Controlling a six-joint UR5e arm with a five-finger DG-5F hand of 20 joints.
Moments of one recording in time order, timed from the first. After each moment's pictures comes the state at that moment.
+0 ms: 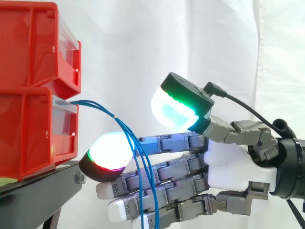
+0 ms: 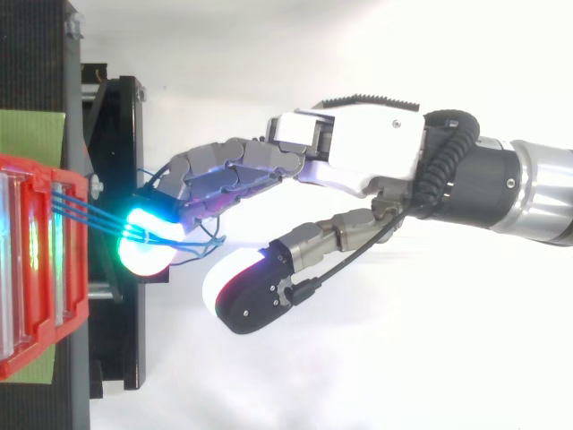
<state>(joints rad) 0.16 -2.36 -1.26 -2.54 -1.34 -0.07</state>
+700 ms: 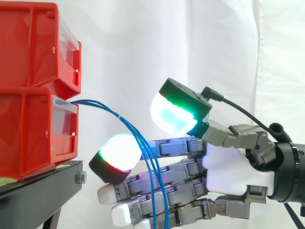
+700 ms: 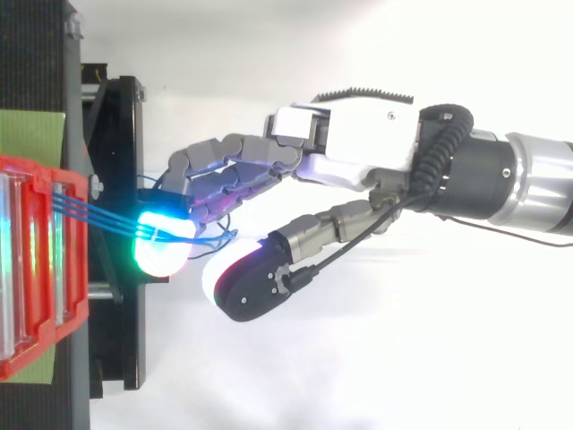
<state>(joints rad) 0.15 -2.37 -1.25 -2.55 -1.37 -0.03</state>
